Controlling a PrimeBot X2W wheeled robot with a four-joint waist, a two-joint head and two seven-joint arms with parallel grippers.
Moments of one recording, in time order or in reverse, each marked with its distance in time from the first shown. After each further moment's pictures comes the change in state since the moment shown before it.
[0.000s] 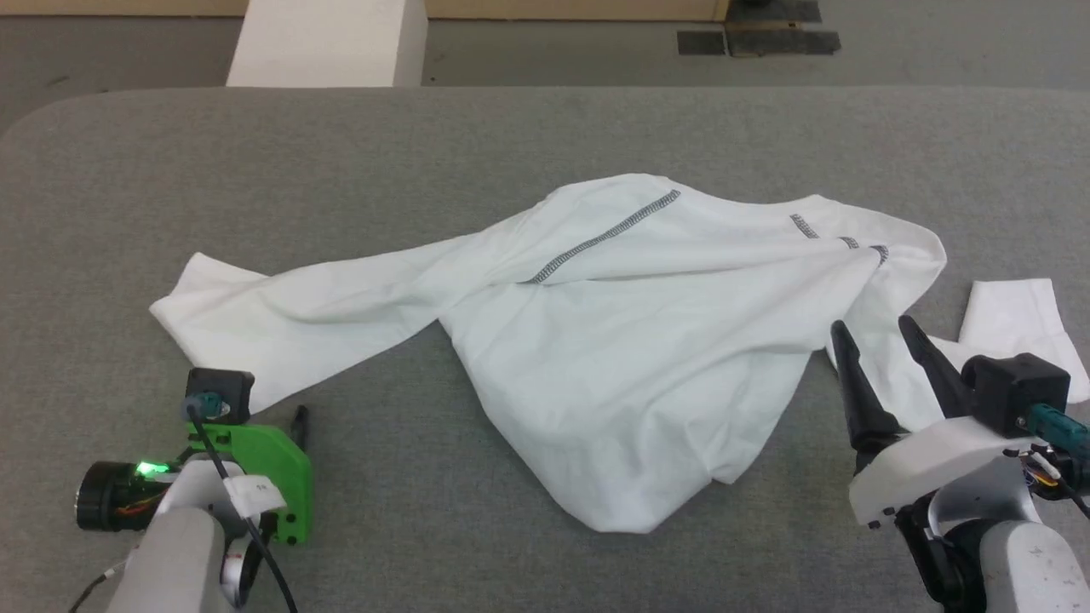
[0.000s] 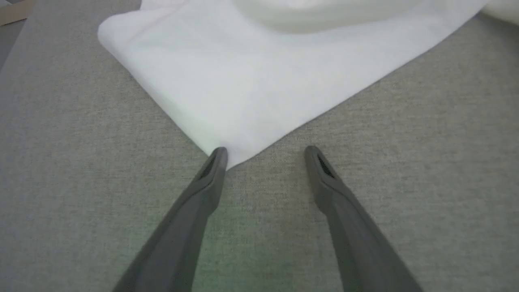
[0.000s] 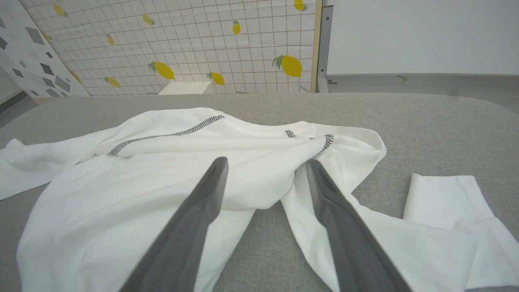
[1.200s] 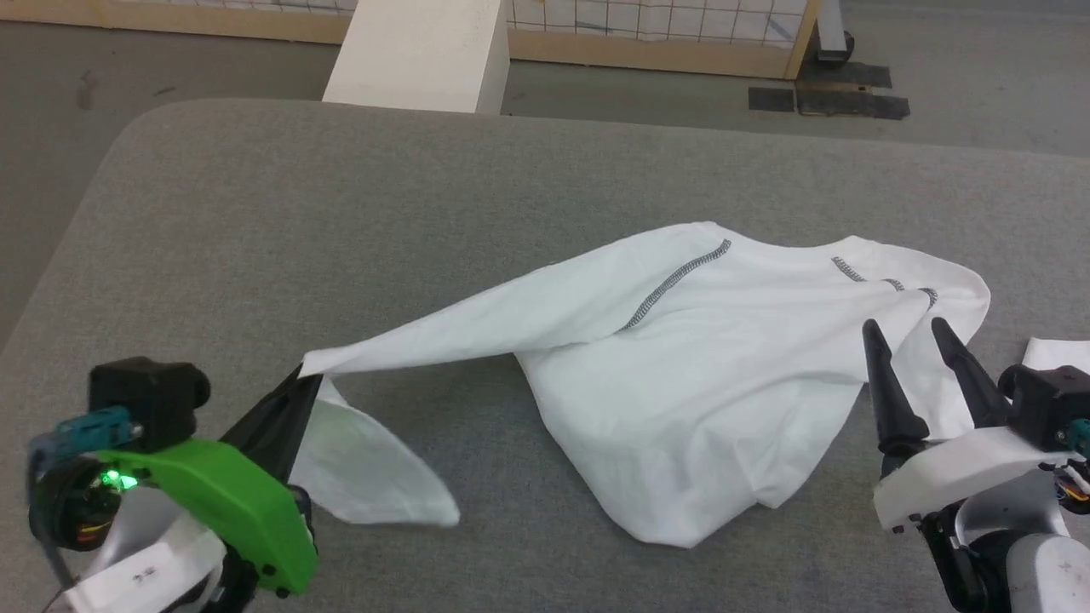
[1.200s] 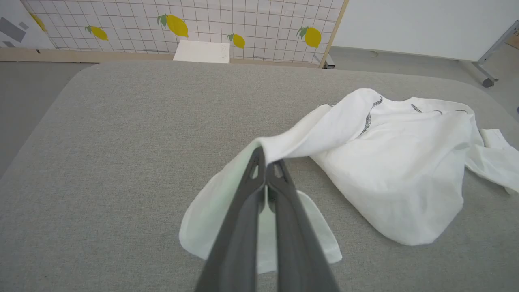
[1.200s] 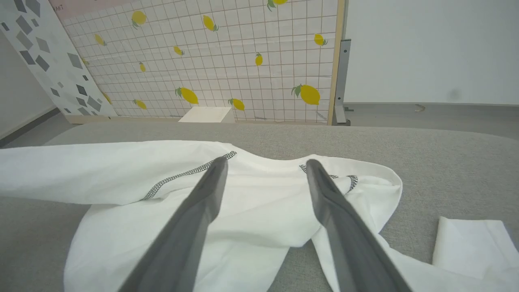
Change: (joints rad) left arm 0.294 0.027 0.068 -0.961 -0.297 0.023 0.401; right arm 0.030 0.006 -0.045 -0.044 0.014 0.000 -0.018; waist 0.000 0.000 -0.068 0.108
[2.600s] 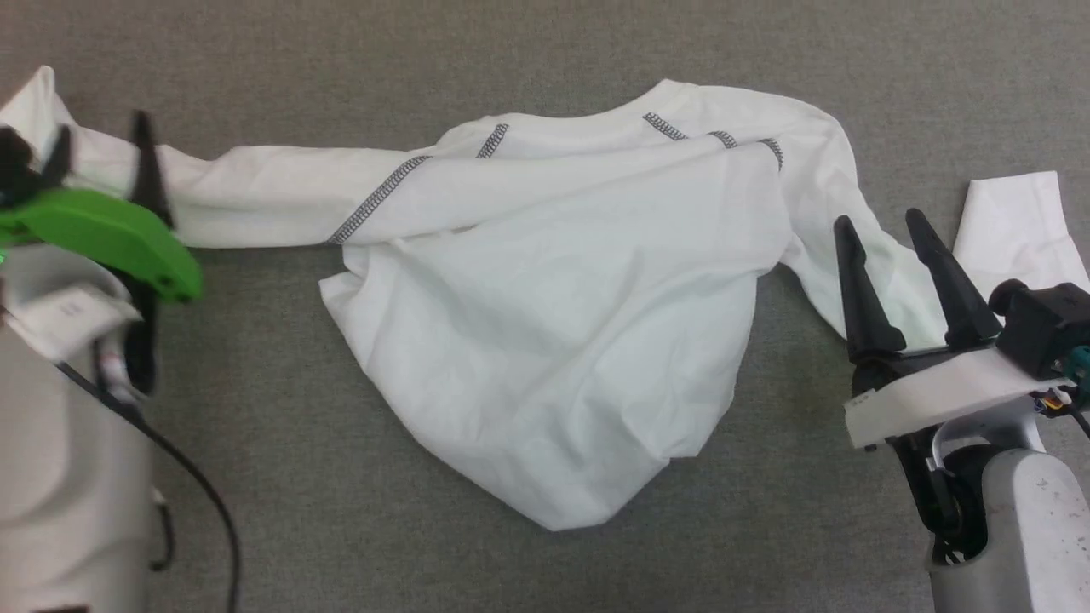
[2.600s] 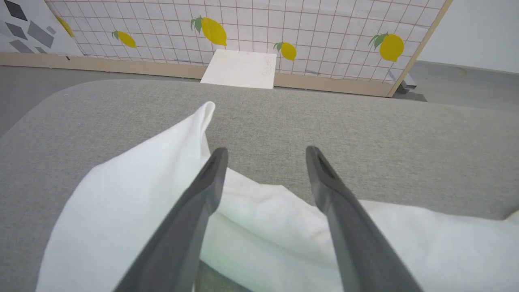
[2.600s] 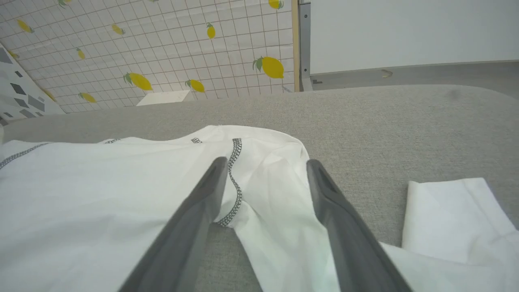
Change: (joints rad) left arm -0.643 0.046 0.071 0.882 0.122 0.041 -0.516; right arm -0.170 0.000 0.076 0.021 0.039 0.000 -0.079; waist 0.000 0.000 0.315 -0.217
